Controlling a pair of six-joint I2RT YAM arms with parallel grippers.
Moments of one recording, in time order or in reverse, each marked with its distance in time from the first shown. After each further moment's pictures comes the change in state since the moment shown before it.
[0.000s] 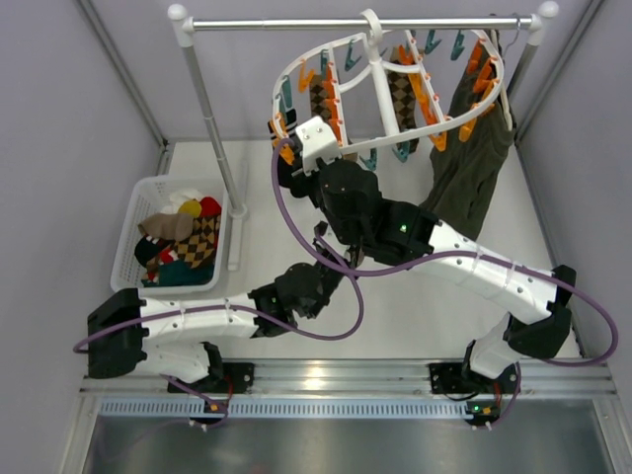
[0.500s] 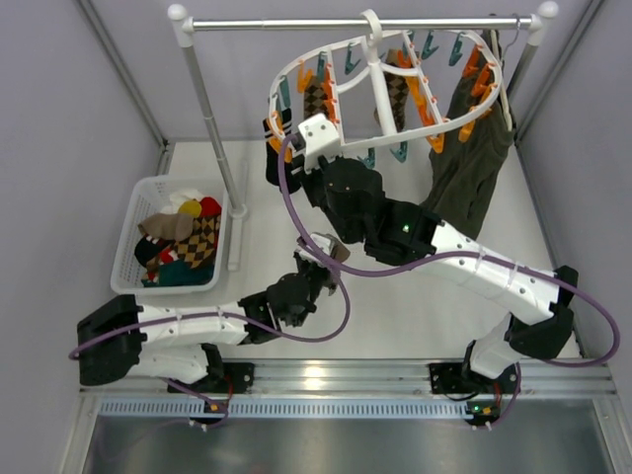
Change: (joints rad) left arm 0.043 -0.046 -0.197 -0.013 -0.066 -0.061; right arm 0.000 -0.006 0.000 0.030 -0.040 0.032
